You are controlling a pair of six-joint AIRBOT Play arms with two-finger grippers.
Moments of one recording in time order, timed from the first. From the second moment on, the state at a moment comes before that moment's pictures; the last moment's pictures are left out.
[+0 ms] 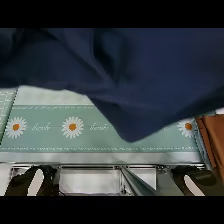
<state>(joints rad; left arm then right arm) 0.28 -0.62 1.63 0.95 -1.28 -1.32 0.12 -0.65 1.89 -1.48 1.56 1.59</state>
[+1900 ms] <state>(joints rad) 0.38 -1.27 0.96 0.90 -1.24 -1.36 -0.20 -1.33 1.25 -1.20 1.25 1.52</state>
